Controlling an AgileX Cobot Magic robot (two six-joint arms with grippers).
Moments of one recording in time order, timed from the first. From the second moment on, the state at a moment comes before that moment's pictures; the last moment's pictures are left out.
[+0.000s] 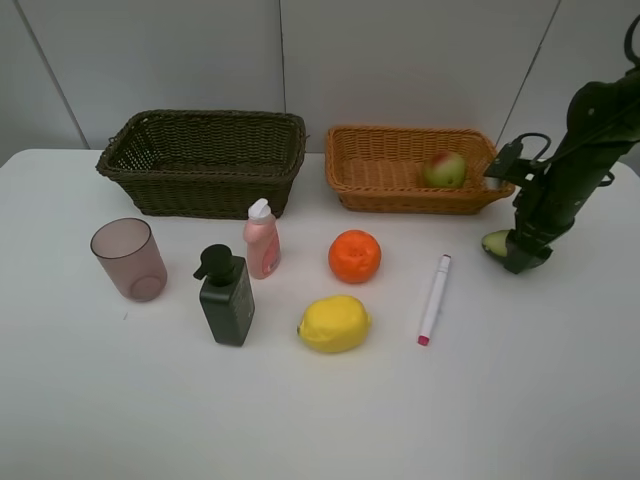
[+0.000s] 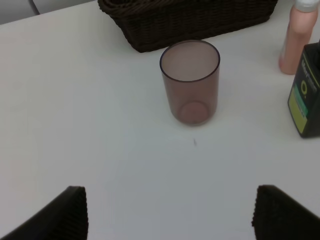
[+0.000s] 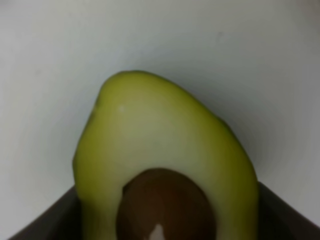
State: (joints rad) left arm -0.11 0.00 -0.42 -0.09 1.08 0.16; right arm 0.02 2.00 -1.18 -0.11 0.70 -0.87
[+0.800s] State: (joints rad) left arm -0.11 0.00 -0.42 -0.09 1.08 0.16; right arm 0.02 2.00 -1.18 -0.11 0.70 -0.87
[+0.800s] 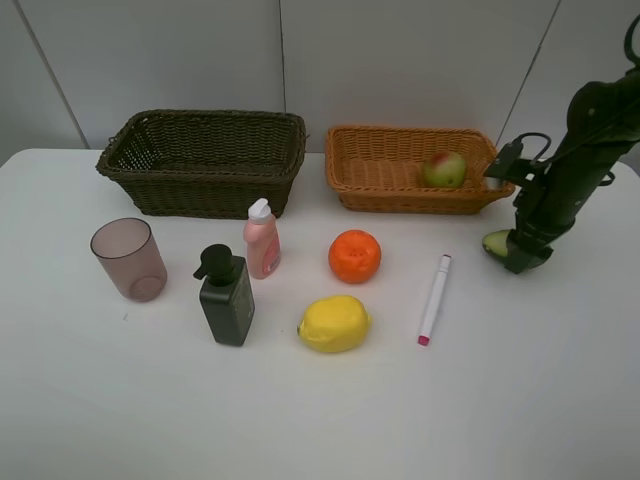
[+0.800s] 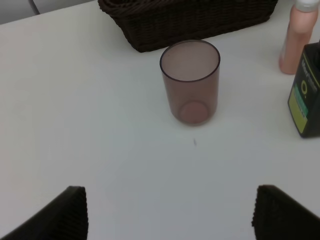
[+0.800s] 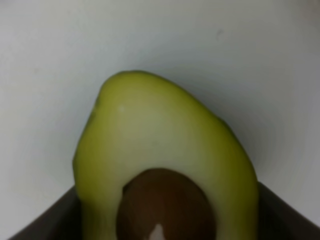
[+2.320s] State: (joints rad) left arm -0.11 0.00 -0.42 -0.09 1.08 0.16; right arm 0.23 1.94 -1.58 0.19 0.60 -0.87
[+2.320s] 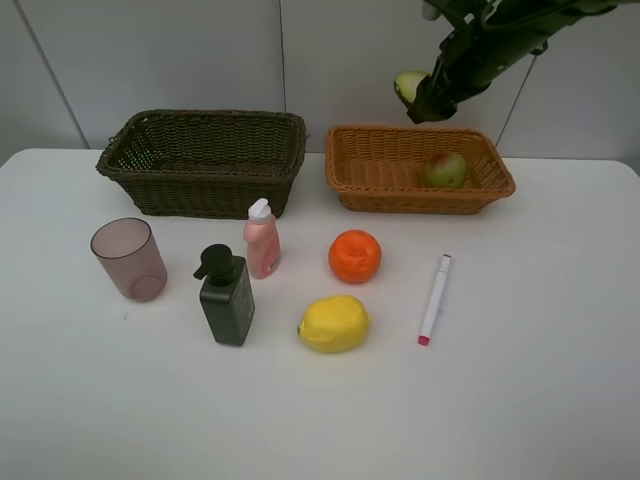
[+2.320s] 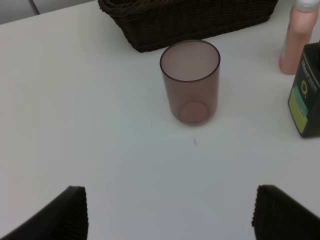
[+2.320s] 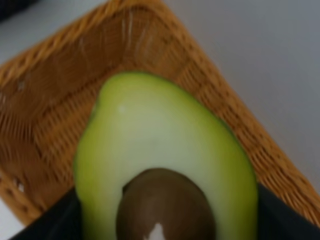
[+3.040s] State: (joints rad) left arm -0.11 0.00 -0.42 -0.09 1.08 0.16; right arm 0.23 2.19 -1.67 0.31 0.48 -0.87
